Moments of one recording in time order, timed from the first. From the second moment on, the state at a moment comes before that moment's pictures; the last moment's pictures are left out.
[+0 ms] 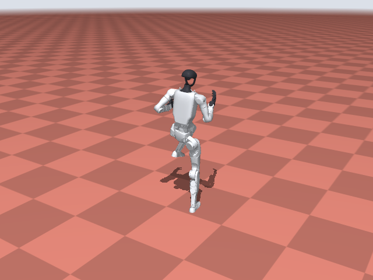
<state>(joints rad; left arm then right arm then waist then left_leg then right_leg) 0.56 0.47 0.02 -0.52 -0.74 -0.28 0.24 -0.26 -0.37 0.22 -0.28 0.41 -0.26 -0.21 0.19 -0.10 0.28 -1.22 0.18 0.16 2.41 -0.75 0.09 0.05 -0.15 0.39 0.37 -0.40 -0.01</state>
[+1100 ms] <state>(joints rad) 0.59 0.41 -0.03 -0.38 -0.49 -0.17 0.17 0.14 -0.44 0.26 -0.54 0.32 -0.23 0.06 0.10 0.07 0.10 0.04 0.14 0.01 0.47 0.01 -0.07 -0.61 -0.05 -0.13 1.63 -0.40 -0.10</state>
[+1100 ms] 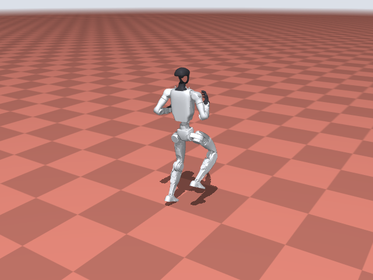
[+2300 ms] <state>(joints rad) -0.12 0.30 -0.18 -0.76 -0.45 -0.26 0.17 0.70 -0.77 0.04 -0.35 0.49 -0.20 0.09 -0.23 0.08 0.05 -0.20 0.11 0.12 0.87 -0.24 0.09 -0.17 0.06 0.17 0.76 0.12 0.14</state>
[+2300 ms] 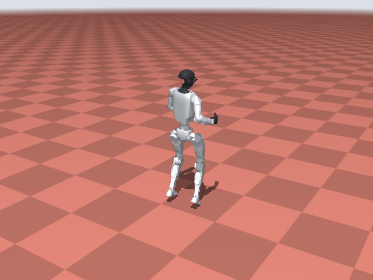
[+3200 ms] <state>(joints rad) 0.18 0.34 -0.04 -0.66 -0.54 -0.27 0.20 0.37 -0.59 0.12 -0.24 0.20 -0.20 -0.06 -0.07 -0.06 0.05 -0.52 0.01 0.23 1.64 -0.47 0.20 0.11 -0.22 0.16 0.21 0.11 0.10</state>
